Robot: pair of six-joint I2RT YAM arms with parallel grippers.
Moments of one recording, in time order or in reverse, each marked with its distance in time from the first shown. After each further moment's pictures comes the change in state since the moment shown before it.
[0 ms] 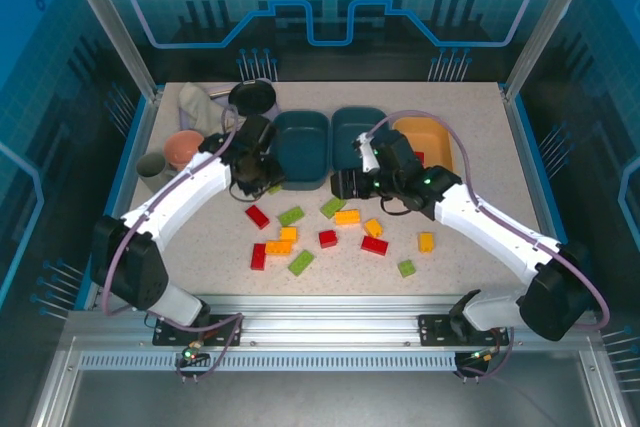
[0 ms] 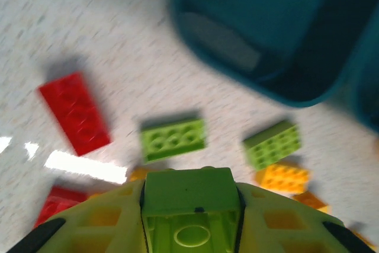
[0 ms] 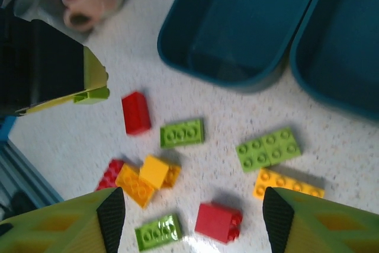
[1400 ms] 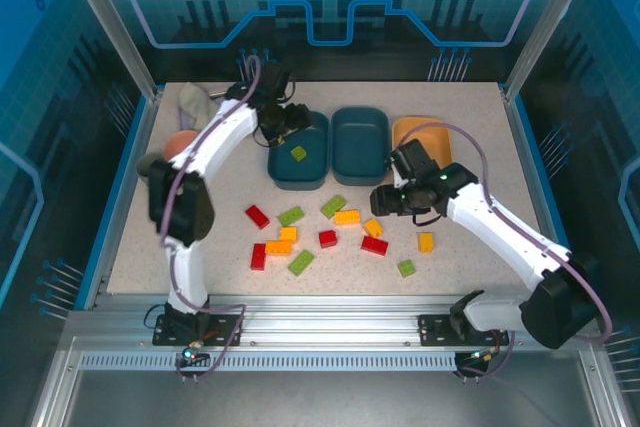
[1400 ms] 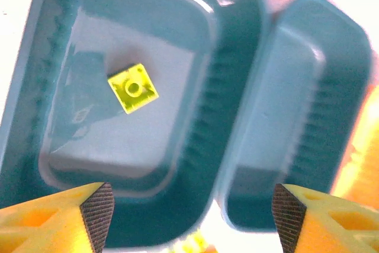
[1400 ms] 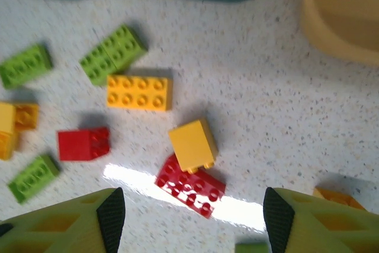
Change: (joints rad) left arm 0.079 0.375 0.486 0.034 0.139 0.135; right arm -0.086 -0.019 -0.015 -0.460 0.175 -0.076
